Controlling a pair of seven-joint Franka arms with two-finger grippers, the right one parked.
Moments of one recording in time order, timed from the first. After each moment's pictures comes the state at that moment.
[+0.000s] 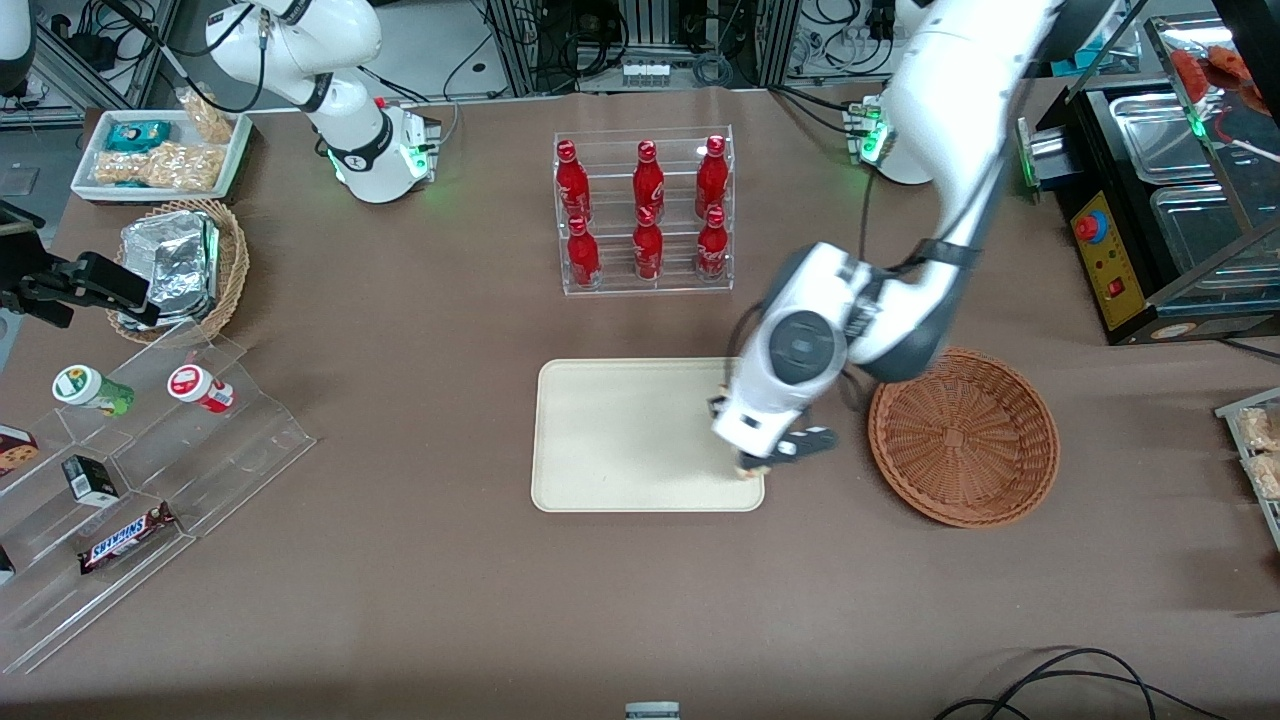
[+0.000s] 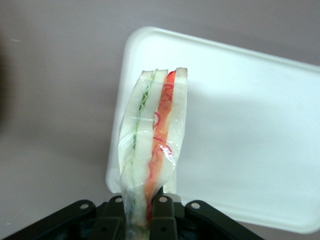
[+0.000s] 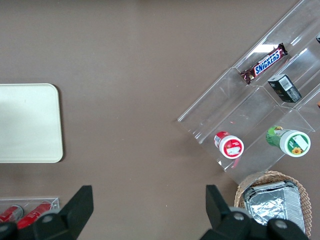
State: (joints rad) arm -0.50 0.63 -0.14 -1.44 -0.01 1.96 -0.80
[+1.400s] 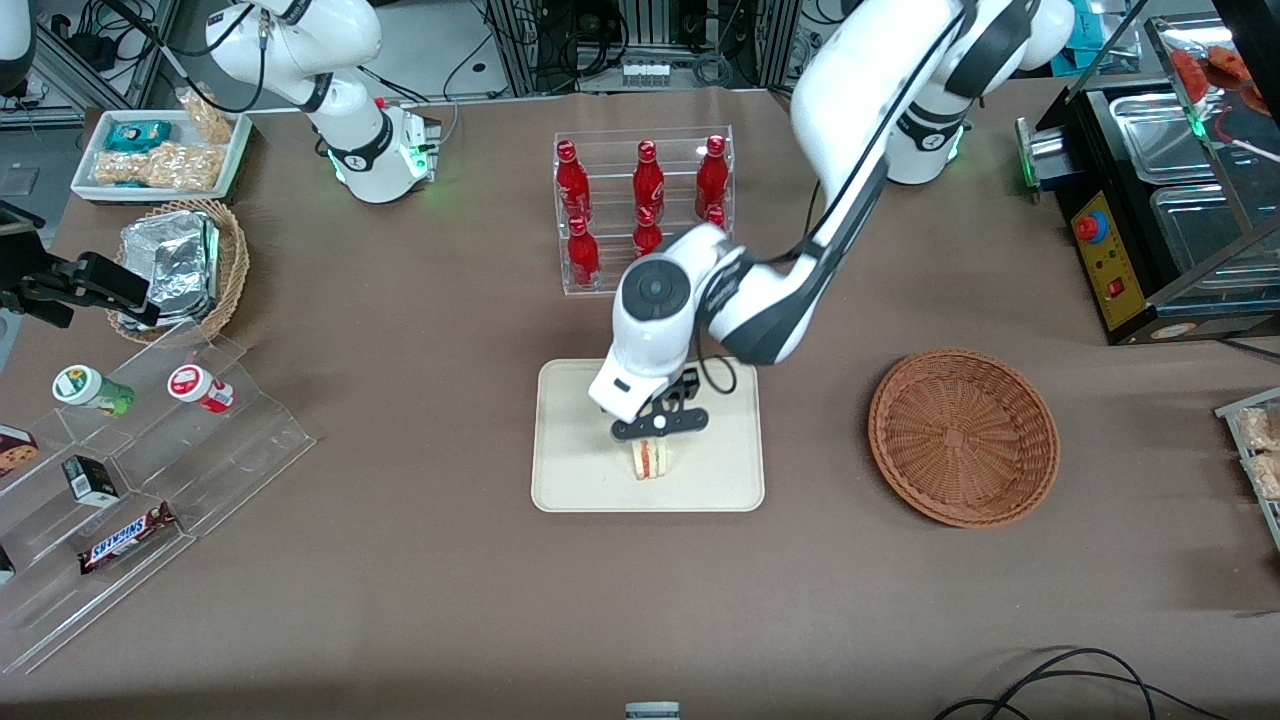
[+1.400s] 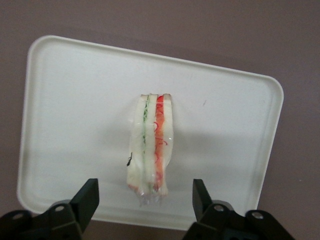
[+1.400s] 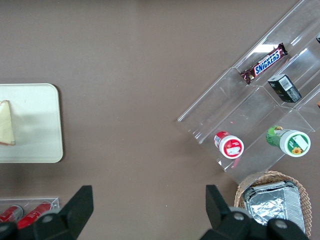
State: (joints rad) arm -0.65 0.70 -0.13 -1.28 0.08 2.04 -0.95
